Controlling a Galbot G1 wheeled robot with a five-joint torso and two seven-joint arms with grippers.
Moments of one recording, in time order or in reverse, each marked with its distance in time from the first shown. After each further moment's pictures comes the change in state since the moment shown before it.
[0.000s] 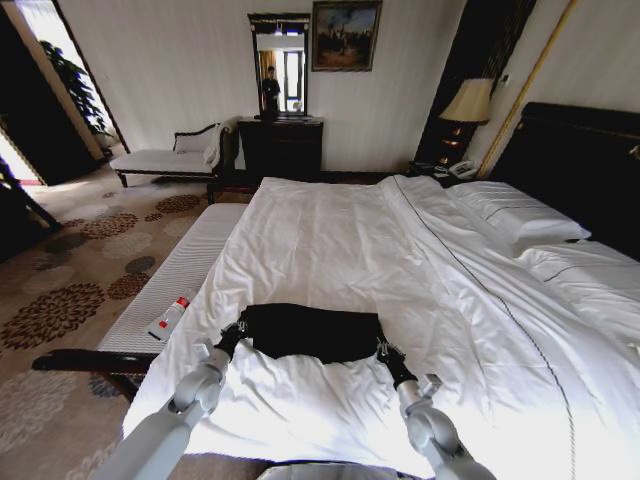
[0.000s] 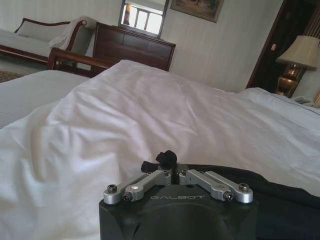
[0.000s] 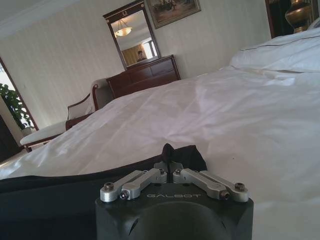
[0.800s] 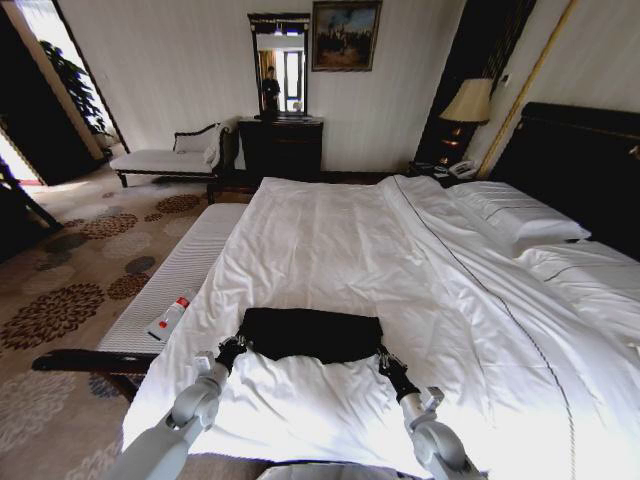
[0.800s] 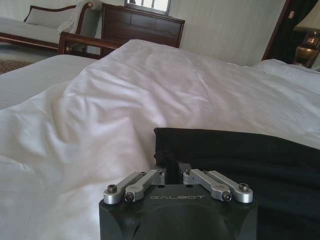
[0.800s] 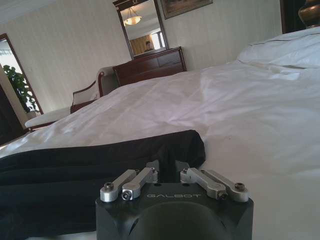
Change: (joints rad) left arm 0.077 -0.004 0.003 -0.016 0.067 0.038 -0.059; right arm -0.067 0.001 0.012 -0.005 -0.070 0.028 -0.042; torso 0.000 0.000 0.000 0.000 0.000
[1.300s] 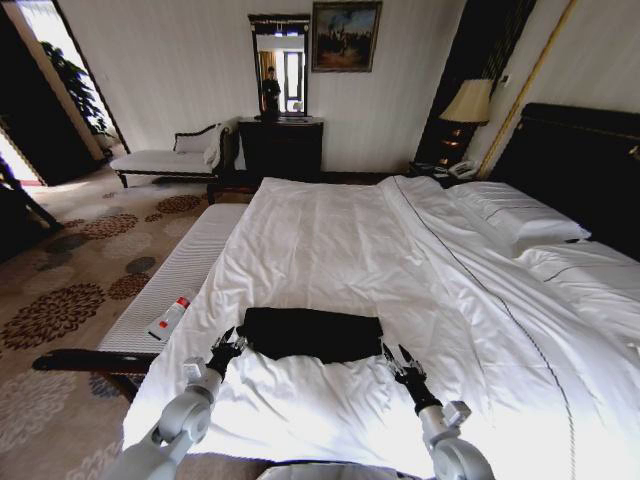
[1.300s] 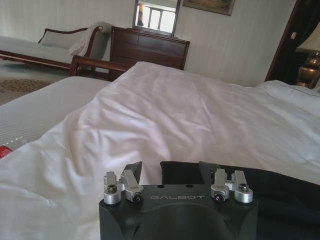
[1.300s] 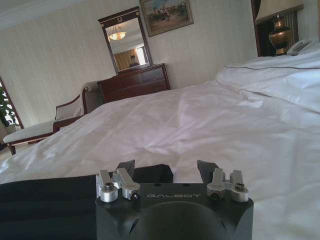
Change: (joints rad) left arm 0.082 0.006 -0.116 -0.143 0.009 0.024 -0.032; right arm -0.131 -0.045 0.135 0.154 0.075 -0.007 0.035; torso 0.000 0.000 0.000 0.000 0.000
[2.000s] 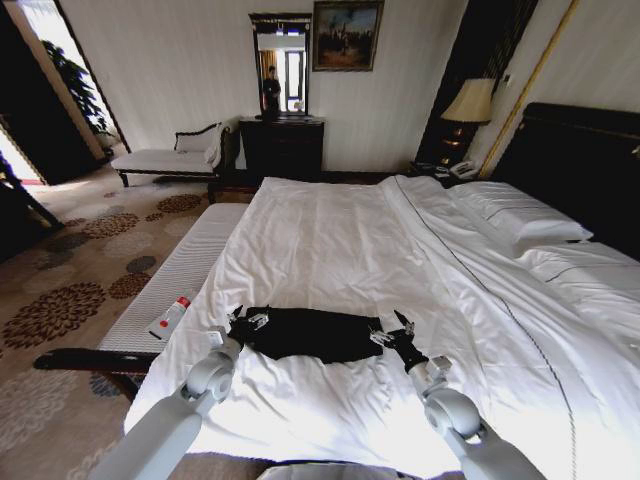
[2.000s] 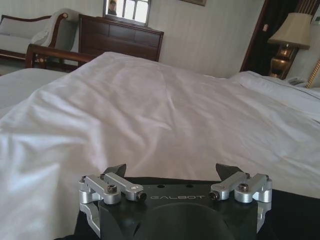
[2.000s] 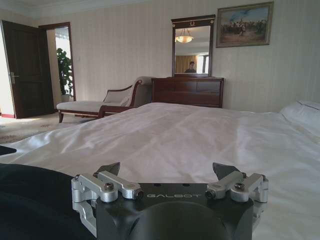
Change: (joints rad) left arm -0.389 -0.057 0.337 0.227 -0.036 0.026 -0.051; right arm 0.343 -0.183 -0.300 -0.093 -0.175 -0.044 0.066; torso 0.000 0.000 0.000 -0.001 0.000
